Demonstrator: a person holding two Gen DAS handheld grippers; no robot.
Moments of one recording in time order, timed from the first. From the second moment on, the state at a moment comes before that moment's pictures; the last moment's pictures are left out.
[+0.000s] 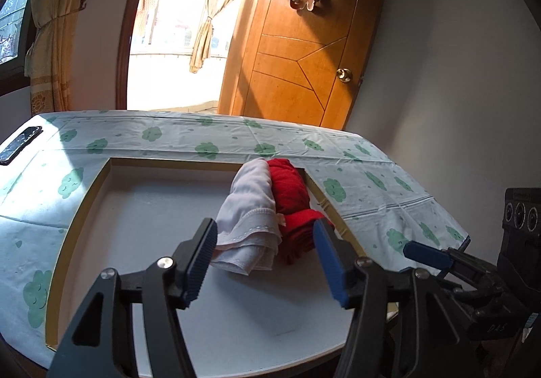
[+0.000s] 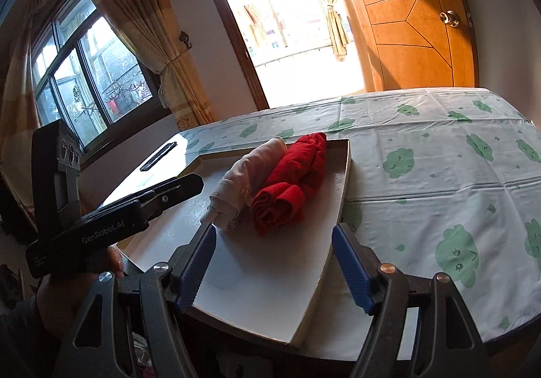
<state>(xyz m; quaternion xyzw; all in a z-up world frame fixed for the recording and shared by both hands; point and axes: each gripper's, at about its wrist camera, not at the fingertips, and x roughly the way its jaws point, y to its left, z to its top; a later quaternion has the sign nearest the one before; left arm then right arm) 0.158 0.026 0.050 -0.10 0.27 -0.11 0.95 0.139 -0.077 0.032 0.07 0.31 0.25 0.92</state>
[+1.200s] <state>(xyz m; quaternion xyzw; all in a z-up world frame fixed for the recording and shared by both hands) -0.004 0.062 -0.032 -0.03 0.41 -0.17 0.90 0.000 -0.054 -0.067 -0.22 0.41 0.38 0.80</state>
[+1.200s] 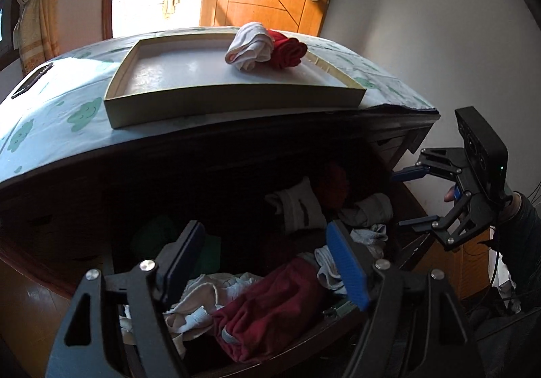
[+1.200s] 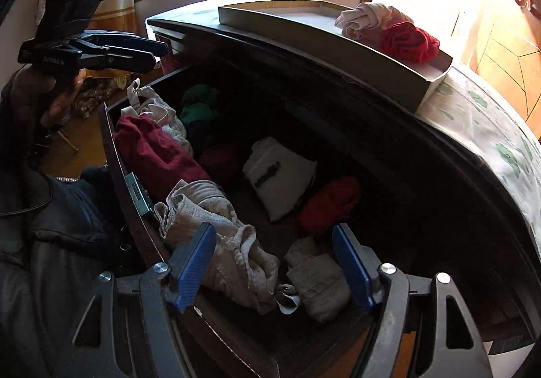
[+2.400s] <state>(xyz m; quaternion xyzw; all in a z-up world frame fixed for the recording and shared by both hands) 0.018 0.034 -0.095 -0.02 0.56 -0.25 0.79 0.048 0.011 -0.152 -0.22 0.60 0.48 0.60</state>
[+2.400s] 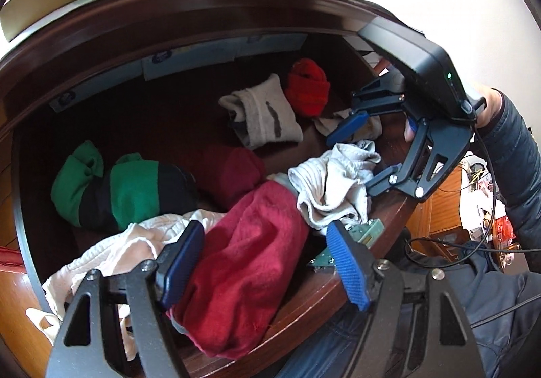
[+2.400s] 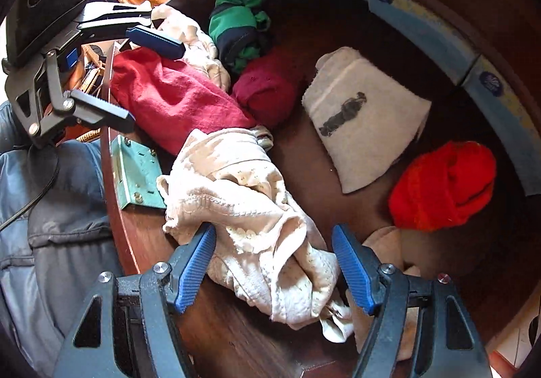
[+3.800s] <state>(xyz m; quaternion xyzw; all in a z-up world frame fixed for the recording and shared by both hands) 0.051 -0.015 -0.129 0.13 0.62 -0.27 0.72 0.063 -0.077 -0.102 0.04 0.51 0.38 0.77</state>
